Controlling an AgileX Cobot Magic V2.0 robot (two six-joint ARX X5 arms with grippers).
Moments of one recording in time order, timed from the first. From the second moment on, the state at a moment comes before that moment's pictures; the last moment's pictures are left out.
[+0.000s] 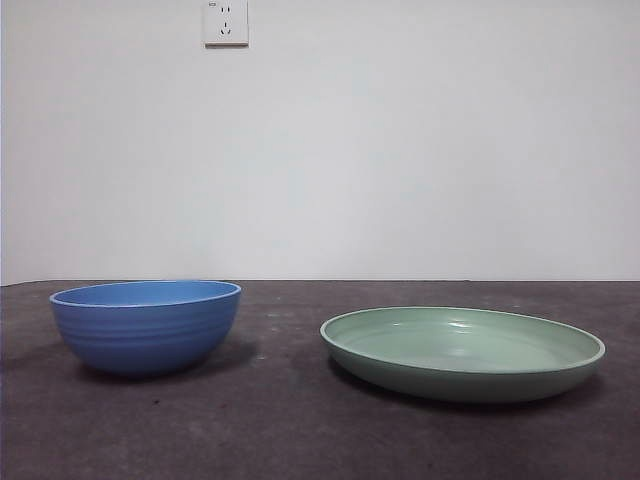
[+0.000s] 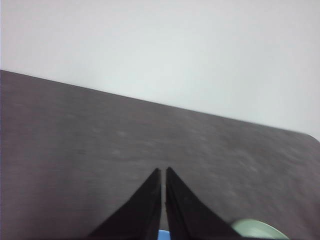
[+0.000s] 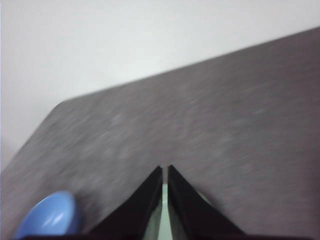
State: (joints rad) left arm -0.10 0.64 0.75 -0.26 0.24 -0.32; right arm -0.02 0.61 0.65 -0.30 -0.44 0.40
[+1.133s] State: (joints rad) left arm -0.25 0.88 1.09 -0.72 0.41 -0.09; right arm 0.11 0.86 1.03 -0.74 -0.70 0.06
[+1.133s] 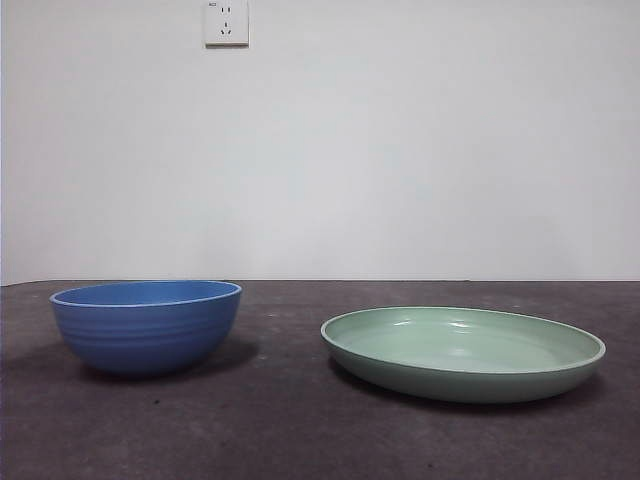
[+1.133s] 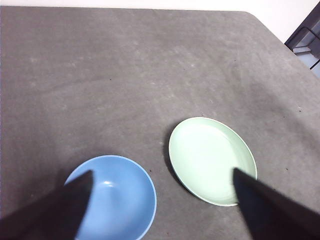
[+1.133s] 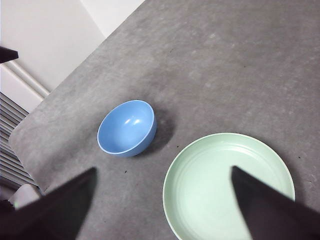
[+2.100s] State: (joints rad) left arm -0.16 1.26 1.10 -0.86 0.39 -0.14; right arm 0.12 0.86 1.03 -0.78 -0.68 0.06
